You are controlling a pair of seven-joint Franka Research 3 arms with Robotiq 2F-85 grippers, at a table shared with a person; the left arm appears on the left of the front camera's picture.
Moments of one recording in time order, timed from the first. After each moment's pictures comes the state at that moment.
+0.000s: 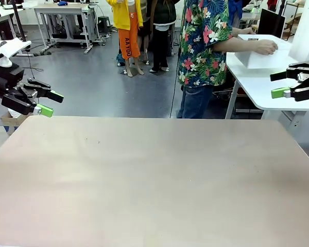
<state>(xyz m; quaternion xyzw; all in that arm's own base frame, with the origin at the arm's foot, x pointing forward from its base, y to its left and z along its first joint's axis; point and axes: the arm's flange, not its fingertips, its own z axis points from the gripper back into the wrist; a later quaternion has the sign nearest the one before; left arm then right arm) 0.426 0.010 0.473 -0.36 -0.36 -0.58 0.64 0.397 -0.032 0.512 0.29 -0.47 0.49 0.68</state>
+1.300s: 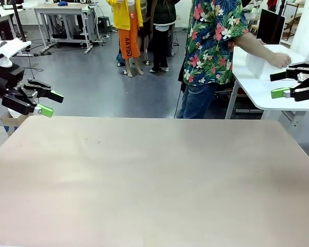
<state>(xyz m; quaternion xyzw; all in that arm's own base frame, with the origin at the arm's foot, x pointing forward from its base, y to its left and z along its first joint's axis) 0.426 0.010 0.473 -0.36 -0.36 -0.58 0.64 0.397 -0.032 0.512 0.29 -0.47 0.49 0.68</state>
